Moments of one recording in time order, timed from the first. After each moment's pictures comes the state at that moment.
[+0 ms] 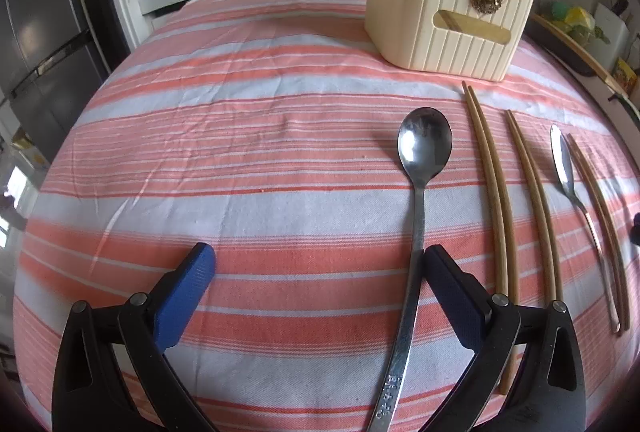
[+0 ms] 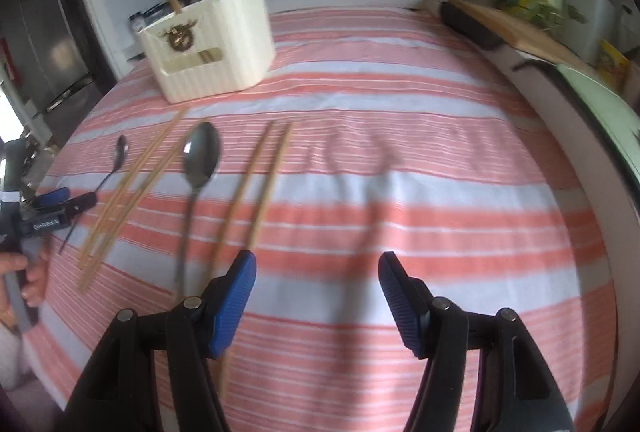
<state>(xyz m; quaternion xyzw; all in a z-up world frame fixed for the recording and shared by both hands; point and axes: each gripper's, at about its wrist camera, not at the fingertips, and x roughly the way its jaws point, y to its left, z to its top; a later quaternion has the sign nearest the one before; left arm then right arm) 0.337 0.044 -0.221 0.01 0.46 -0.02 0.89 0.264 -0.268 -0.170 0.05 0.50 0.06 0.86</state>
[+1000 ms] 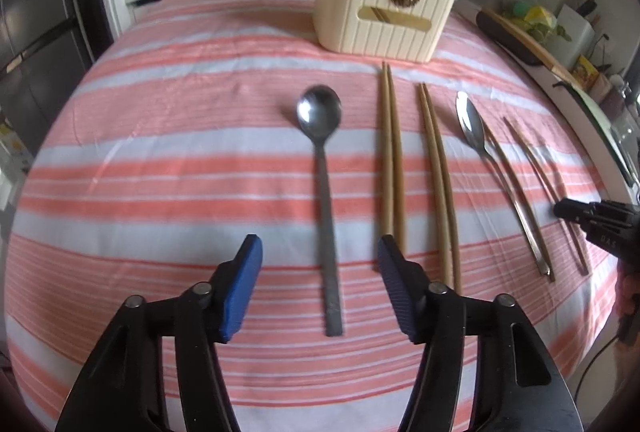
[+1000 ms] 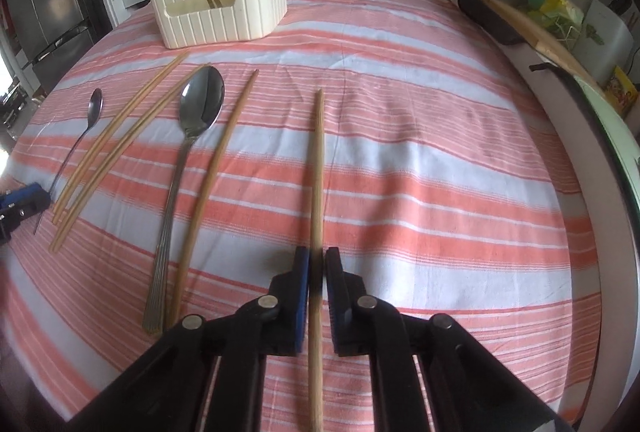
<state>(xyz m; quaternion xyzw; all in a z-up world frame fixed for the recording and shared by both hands) 0.267 0.016 -0.194 -0.02 0.47 -0.07 0.88 0.250 -0.256 -0.179 -0.03 0.52 0.05 0.85</state>
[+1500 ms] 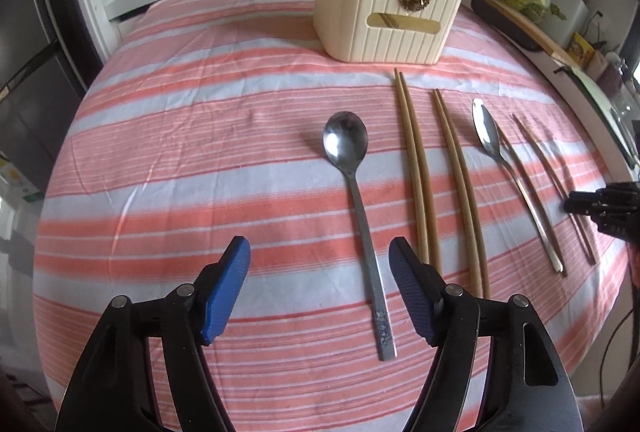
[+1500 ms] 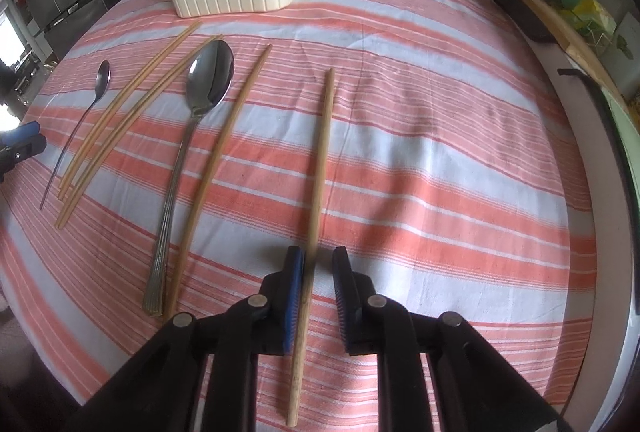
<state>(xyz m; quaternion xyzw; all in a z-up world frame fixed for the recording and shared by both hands) 0.298 0.031 -0.183 0.02 0.49 -0.10 0.87 0.267 -0.254 -0.180 -0.05 0.57 0.08 0.81</state>
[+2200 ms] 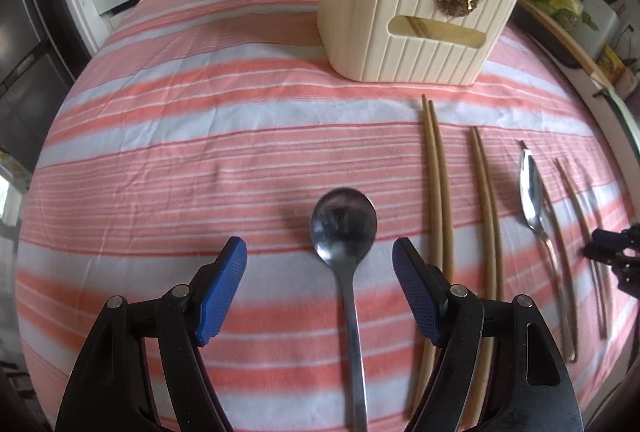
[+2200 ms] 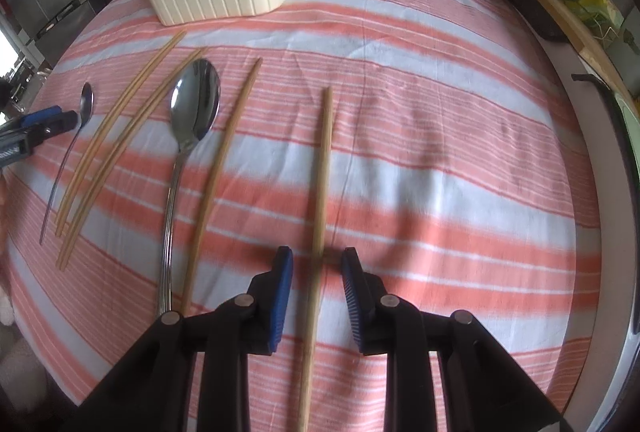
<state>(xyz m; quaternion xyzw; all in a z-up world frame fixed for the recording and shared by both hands) 0.380 -0.001 -0.208 0.01 0.51 -0.06 0.86 0.300 -0.253 -0.185 -0.03 0.58 0.07 0.81</state>
